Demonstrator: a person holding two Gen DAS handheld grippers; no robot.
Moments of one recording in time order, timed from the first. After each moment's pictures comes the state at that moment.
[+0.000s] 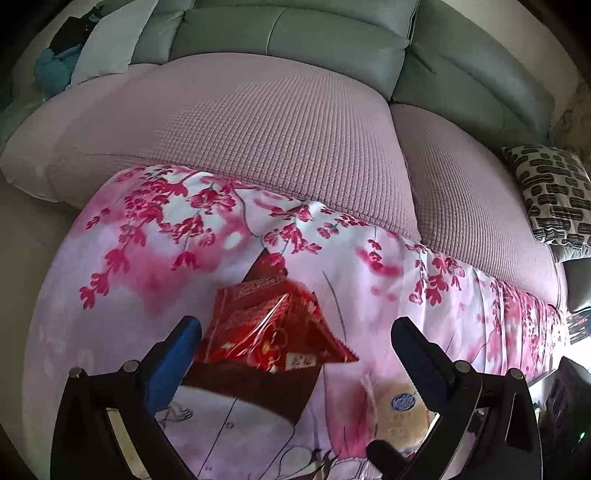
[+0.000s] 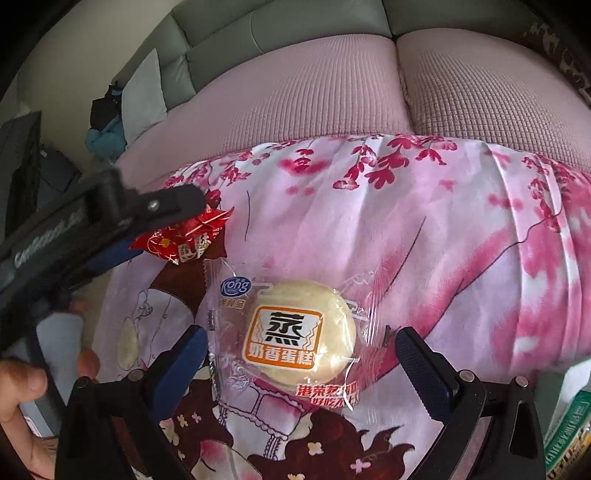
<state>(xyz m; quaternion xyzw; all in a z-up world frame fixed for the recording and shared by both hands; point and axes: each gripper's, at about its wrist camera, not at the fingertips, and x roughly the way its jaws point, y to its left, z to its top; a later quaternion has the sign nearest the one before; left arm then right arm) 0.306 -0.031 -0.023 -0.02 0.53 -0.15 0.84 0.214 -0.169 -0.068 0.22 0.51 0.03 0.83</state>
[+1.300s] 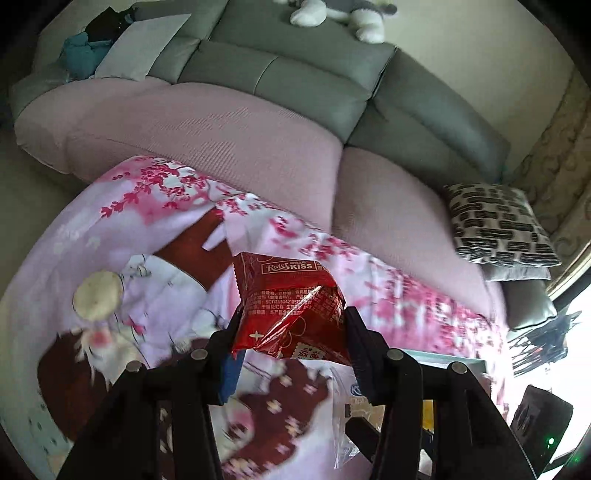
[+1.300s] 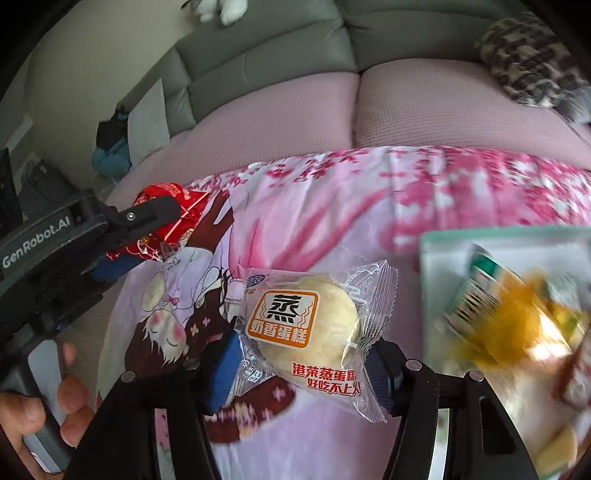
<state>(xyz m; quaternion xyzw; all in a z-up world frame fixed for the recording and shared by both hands) 0.148 -0.029 0.051 -0.13 0.46 -0.18 0.86 0.065 -0.192 -0.004 0.22 0.45 -0.02 0.86</state>
